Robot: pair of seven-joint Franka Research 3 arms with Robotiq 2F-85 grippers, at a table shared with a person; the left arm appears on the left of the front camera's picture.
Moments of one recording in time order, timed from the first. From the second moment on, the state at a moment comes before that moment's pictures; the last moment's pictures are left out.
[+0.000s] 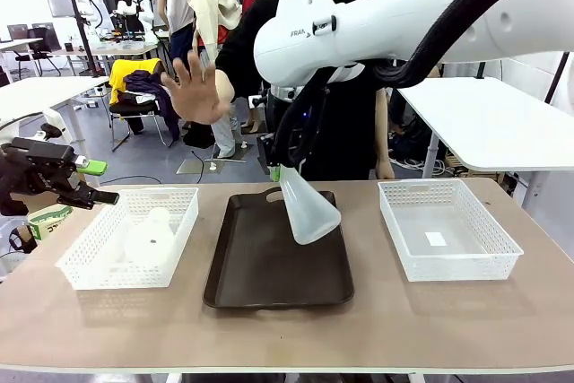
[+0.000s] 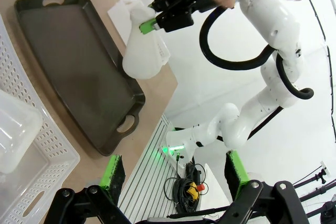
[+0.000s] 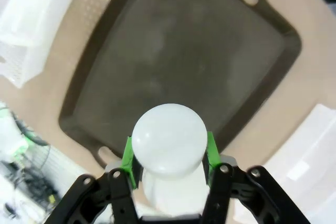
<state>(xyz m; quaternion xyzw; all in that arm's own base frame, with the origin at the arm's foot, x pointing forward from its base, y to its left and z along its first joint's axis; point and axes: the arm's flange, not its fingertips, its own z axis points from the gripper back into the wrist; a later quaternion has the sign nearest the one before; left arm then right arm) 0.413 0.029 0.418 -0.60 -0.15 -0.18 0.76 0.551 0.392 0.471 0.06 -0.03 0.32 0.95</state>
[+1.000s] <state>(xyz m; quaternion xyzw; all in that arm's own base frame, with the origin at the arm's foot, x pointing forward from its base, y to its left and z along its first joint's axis) 0.413 0.029 0.418 -0.60 -0.15 -0.18 0.76 0.558 0.394 0.468 0.06 -0.01 0.32 0.95</state>
